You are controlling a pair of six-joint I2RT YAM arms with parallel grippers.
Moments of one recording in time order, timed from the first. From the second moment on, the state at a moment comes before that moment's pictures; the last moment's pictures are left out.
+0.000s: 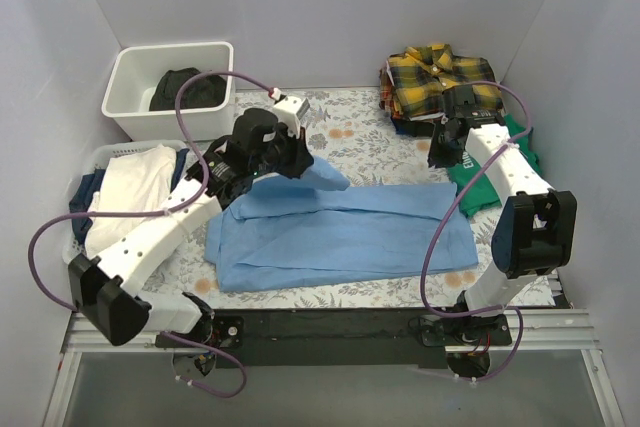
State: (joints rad) left arm -0.64 1.36 1.33 -0.44 0.07 -0.24; right arm 0.15 1.66 1.41 -0.83 0.05 0.33
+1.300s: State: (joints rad) left arm -0.60 1.18 1.00 -0.72 -0.43 -0.73; right arm 0.88 1.87 1.57 -0.79 -0.20 0.10
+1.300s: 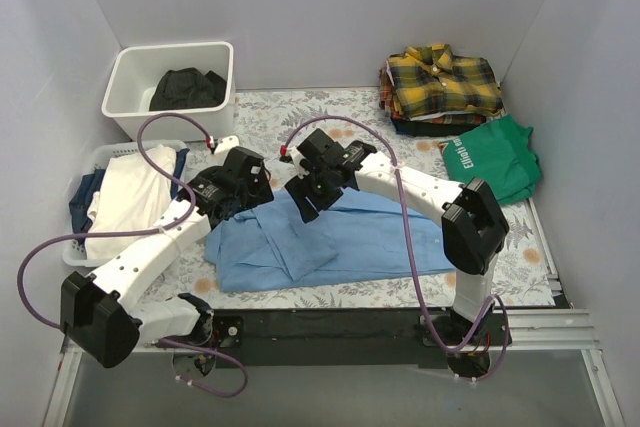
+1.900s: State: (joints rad) left arm -0.40 1.17 1.00 -0.76 -0.38 -0.77; right arm 0.91 2.08 1.56 -0.68 -0.28 0.06
